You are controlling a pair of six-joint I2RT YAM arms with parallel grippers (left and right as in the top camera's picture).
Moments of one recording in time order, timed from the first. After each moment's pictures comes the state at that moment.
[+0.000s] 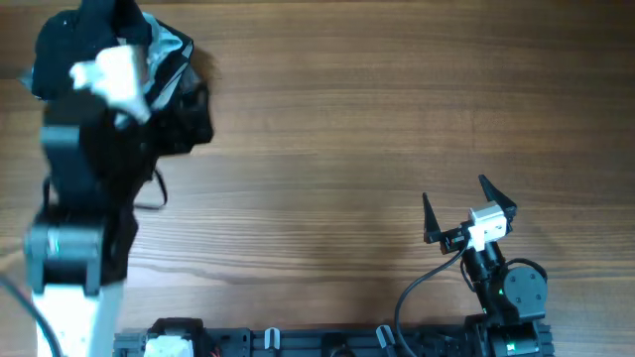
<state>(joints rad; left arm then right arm) -0.05 1.02 1.24 -0.67 0.10 -0.28 0.11 0.02 0.01 0.01 -0.16 -0.17</state>
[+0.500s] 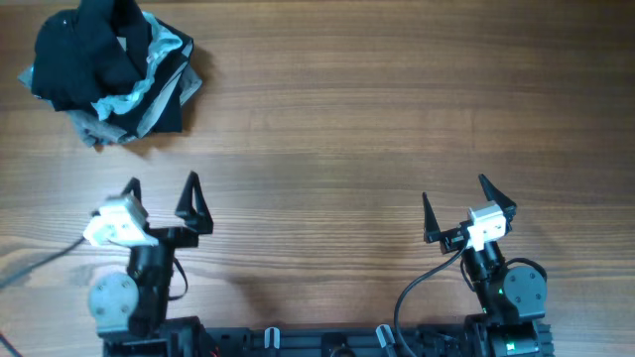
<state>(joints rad) 0.08 0.13 0.31 -0.20 0.12 -0.32 0.11 0.02 0.01 0.01 -0.16 -0.18</state>
